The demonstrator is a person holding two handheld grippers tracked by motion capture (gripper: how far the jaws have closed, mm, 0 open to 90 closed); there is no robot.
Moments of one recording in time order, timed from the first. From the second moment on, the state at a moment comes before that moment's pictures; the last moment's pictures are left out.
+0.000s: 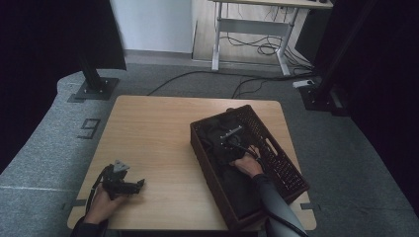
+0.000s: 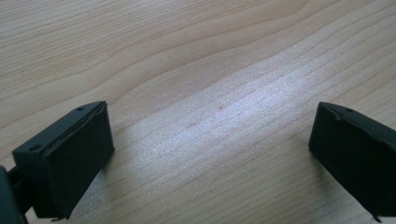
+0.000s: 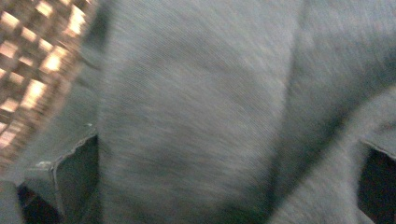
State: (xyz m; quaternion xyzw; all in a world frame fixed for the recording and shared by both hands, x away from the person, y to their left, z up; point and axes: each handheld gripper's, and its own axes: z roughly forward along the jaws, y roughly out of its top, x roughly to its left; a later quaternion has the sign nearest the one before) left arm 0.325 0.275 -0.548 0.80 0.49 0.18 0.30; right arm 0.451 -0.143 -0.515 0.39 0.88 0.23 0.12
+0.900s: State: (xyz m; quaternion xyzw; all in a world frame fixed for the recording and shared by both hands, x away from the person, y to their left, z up) left arm 0.325 0.275 -0.548 0.80 0.49 0.18 0.30; right arm 0.441 -0.160 -0.520 0.43 0.87 0.21 0.10
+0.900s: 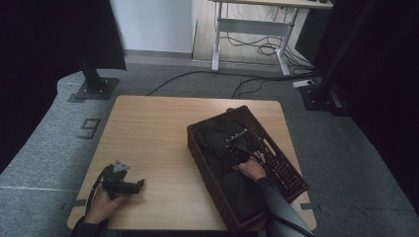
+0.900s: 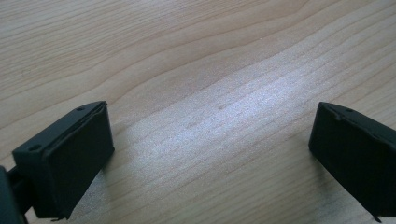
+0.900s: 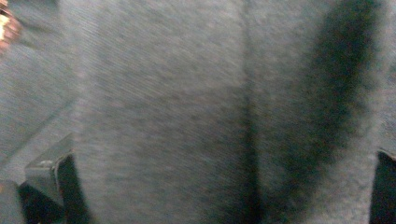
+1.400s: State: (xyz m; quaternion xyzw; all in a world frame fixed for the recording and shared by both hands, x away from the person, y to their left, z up) left arm 0.325 0.275 -0.548 0.80 0.49 0.18 0.30; right arm 0.444 -0.162 -0.516 0.44 0.86 0.20 0.14
